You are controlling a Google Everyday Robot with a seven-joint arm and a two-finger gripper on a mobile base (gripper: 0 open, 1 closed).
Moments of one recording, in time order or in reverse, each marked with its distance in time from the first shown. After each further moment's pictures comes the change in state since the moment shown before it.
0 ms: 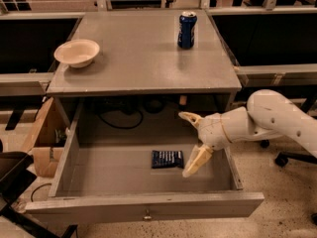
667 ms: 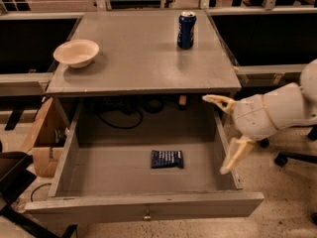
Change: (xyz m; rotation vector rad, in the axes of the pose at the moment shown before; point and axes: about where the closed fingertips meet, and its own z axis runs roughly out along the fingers) arm -0.041 0.026 -0.119 0.026 0.135 -0.224
